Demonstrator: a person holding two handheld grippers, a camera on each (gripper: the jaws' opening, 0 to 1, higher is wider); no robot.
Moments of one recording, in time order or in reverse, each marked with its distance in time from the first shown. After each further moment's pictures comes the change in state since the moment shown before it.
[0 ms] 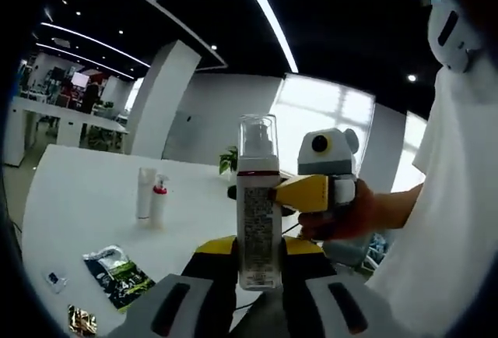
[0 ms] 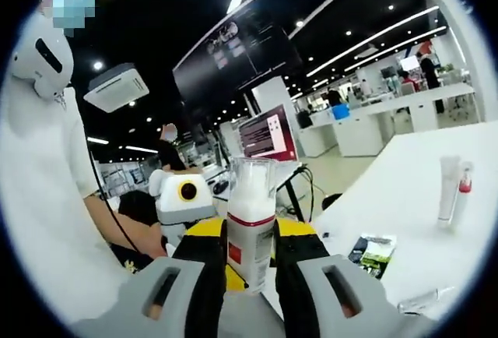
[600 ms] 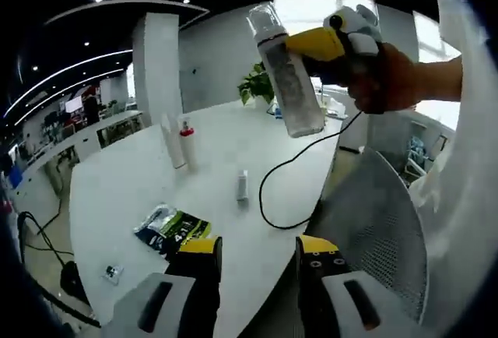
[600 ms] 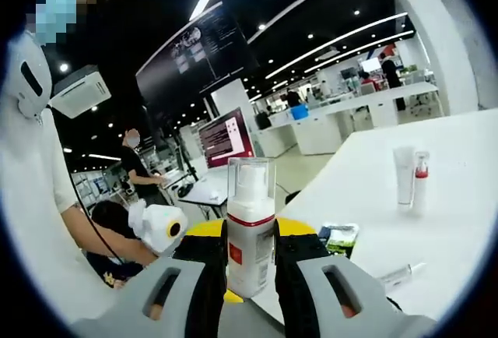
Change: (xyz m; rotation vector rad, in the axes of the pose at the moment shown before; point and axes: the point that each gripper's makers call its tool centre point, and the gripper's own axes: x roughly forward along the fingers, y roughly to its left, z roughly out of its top) left arm -0.021 0.062 -0.104 0.259 0.444 0.272; right arm -0.030 -0.036 0.001 0.062 -0.035 -0.203
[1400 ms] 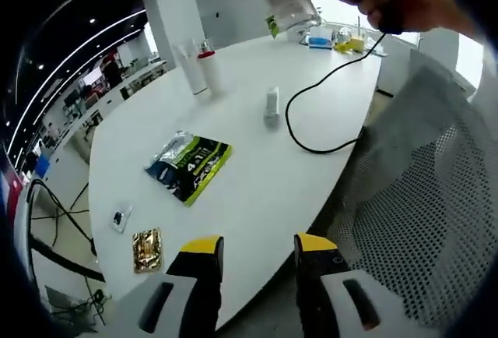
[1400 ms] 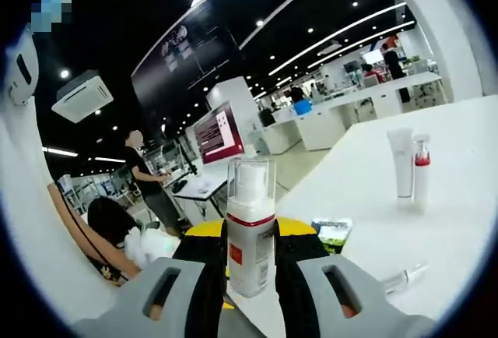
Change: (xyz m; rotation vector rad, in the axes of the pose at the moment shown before) left arm 0.027 0.023 -0.080 0.051 0.328 0.213; right arm 0.007 -0.064 -0.027 0.016 0.005 0.026
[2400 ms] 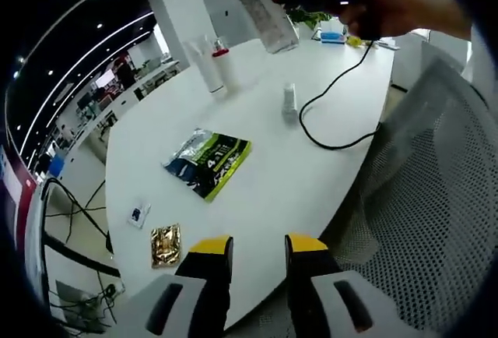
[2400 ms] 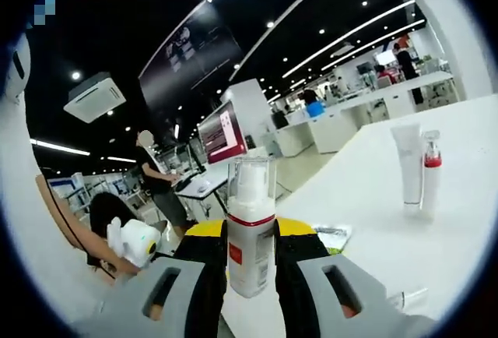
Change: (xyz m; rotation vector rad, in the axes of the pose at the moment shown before) left arm -0.005 0.018 -0.002 -0.041 -0.005 0.088; right arm 0.017 -0.041 -0.003 -0.023 -0.007 0.059
